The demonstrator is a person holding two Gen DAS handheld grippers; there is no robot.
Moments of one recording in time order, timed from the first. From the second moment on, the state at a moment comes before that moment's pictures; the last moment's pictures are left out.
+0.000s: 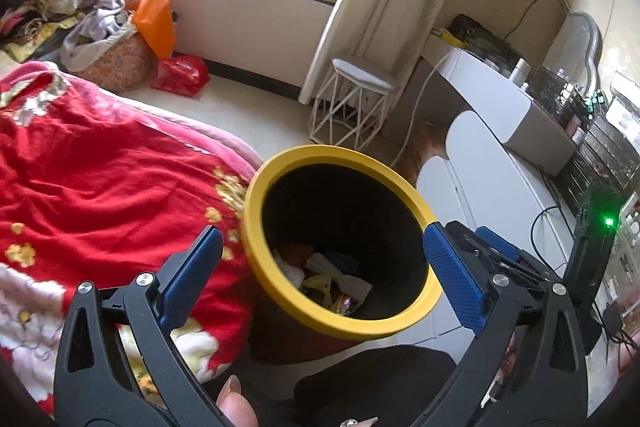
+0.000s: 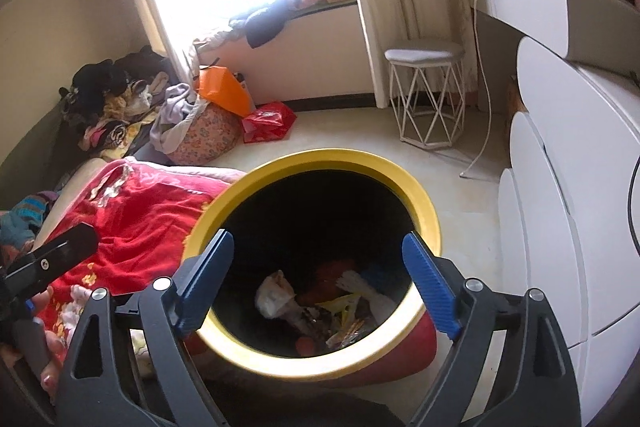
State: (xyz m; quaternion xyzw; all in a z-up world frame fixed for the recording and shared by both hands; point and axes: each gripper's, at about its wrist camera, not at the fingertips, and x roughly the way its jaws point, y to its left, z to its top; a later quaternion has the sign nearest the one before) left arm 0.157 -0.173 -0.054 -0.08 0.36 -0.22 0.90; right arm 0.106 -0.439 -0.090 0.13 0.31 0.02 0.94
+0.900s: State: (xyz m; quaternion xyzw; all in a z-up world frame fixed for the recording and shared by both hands) left arm 0.070 -0.076 -0.030 -0.04 0.26 -0.07 0.96; right arm 0.039 -0.361 -0.053 0.07 0.16 0.06 0.98
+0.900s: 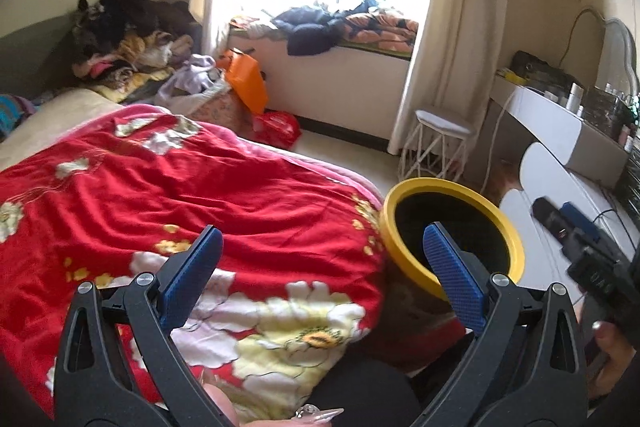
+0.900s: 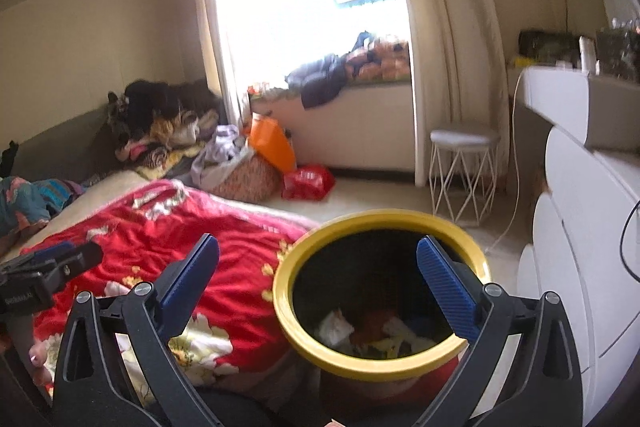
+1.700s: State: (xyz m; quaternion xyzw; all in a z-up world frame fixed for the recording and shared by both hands) left arm 0.044 -0.047 -0.034 -0.05 0.22 -0.04 0.97; right arm 0.012 -0.329 -0.065 0.01 0.09 0.04 1.00
